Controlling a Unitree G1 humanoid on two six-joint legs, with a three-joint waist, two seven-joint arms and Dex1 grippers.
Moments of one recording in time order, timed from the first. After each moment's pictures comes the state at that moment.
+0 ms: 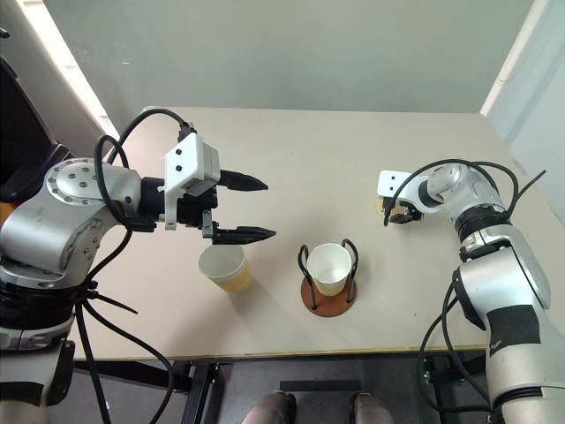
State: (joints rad) left arm -0.79 0.89 -0.07 -0.28 -0.44 0.73 -1.12; right arm -1.31 -0.57 0.45 1.24 -0.39 -0.16 1.03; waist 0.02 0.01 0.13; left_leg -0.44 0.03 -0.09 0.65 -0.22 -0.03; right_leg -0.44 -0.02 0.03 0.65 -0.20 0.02
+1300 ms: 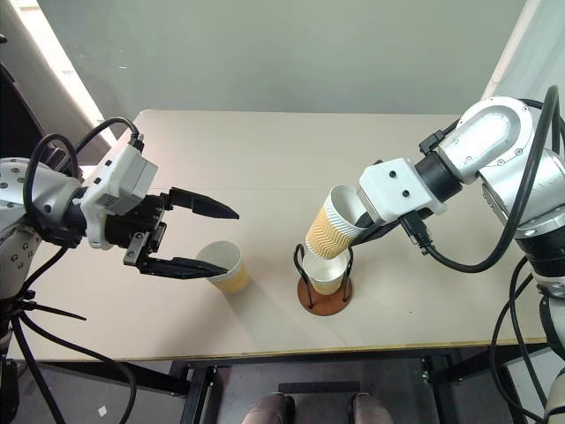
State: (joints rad) left arm -0.66 1.09 0.08 -0.28 -0.63 0.66 -1.43; right arm -1.16 -0.97 0.47 -0.10 0.36 0.20 1.61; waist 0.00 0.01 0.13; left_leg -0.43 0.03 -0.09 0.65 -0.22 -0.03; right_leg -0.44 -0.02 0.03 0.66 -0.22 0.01
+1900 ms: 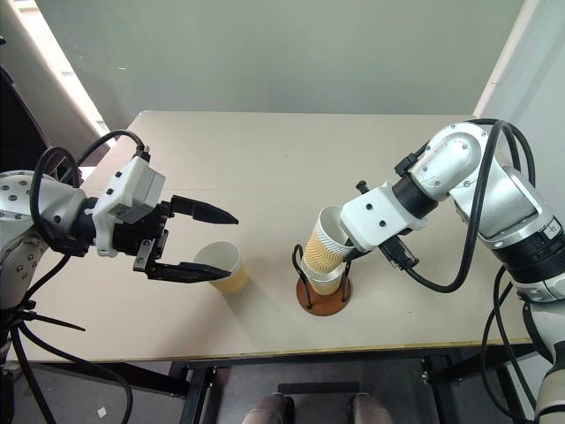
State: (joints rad) left arm -0.61 1.10 0.07 -0.30 -0.62 0.66 -1.37; right arm -1.13 -0.92 0.54 -0.11 0.25 0.14 1.61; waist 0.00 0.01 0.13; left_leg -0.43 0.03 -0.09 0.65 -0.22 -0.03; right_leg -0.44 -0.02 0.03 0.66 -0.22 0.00
